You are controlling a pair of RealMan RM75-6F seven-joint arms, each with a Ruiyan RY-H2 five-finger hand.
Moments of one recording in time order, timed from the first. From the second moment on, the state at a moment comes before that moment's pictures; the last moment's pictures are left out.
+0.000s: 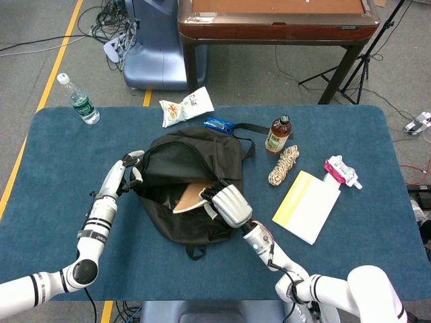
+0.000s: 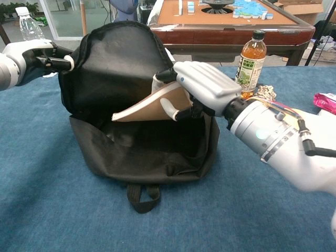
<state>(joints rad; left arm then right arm) -0.68 -1.45 -0.43 -1.64 0.68 0.98 -0.06 0.76 -1.91 0.15 -1.12 -1.58 1.26 0.00</state>
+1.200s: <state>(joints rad) -0.53 -1.26 -0.27 -1.85 1.00 1.07 -0.08 0.52 -1.25 0.13 -1.86 -1.53 1.36 0.13</state>
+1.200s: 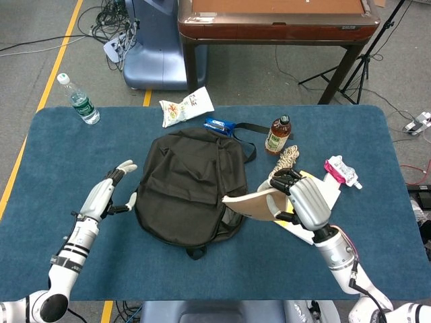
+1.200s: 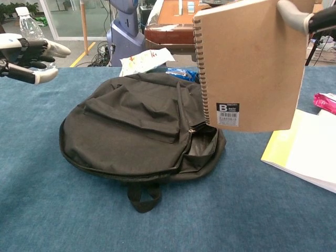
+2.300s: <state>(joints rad) -0.45 -1.18 -0.23 -1.79 1.08 1.14 -0.09 0.58 -1.32 0.27 -1.66 -1.22 1.19 0.12</state>
